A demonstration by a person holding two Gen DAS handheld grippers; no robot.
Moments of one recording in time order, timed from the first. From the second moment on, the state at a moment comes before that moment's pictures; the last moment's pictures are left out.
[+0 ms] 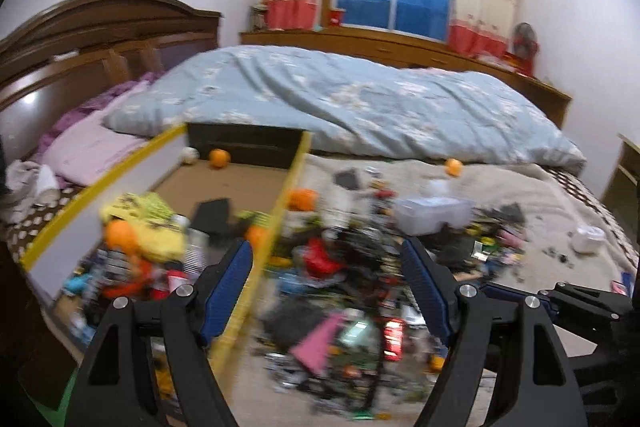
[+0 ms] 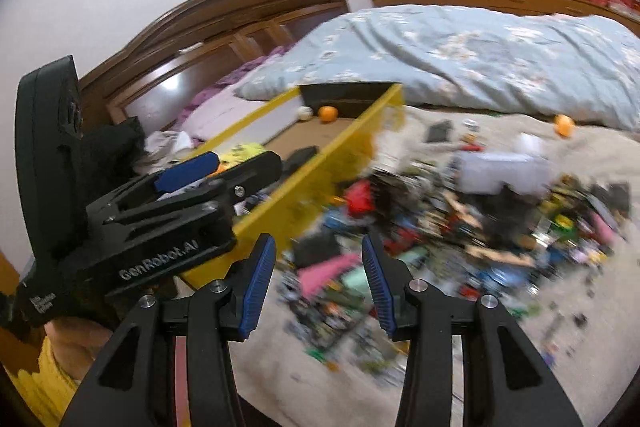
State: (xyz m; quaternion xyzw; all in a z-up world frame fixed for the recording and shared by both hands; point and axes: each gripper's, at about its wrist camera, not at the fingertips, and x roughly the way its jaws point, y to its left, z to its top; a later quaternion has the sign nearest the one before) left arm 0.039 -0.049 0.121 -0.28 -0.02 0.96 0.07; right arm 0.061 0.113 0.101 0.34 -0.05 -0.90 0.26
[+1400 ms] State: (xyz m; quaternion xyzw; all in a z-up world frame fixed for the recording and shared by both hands) left arm 0.048 0.092 0.011 -0.37 0.06 0.92 0.11; right arm 0.081 0.242 0.014 0.38 -0.10 -0.92 0.05
